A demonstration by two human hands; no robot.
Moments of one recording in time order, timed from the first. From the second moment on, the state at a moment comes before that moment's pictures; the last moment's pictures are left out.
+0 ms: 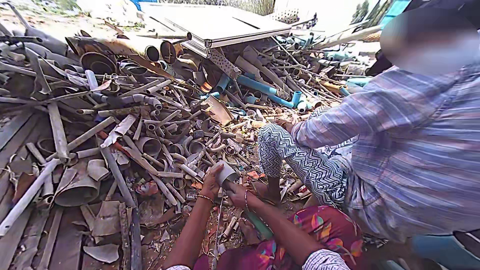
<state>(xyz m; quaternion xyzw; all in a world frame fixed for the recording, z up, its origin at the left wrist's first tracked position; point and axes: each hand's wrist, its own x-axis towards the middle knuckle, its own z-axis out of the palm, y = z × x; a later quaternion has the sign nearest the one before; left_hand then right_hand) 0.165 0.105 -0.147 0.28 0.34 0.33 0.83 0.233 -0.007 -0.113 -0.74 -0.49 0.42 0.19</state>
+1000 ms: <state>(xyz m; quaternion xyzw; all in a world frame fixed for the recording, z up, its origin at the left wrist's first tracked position) 0.154 0.100 -0.140 0.29 0.20 0.35 0.87 0.236 -0.009 -0.129 -0.52 -0.34 0.58 0.53</state>
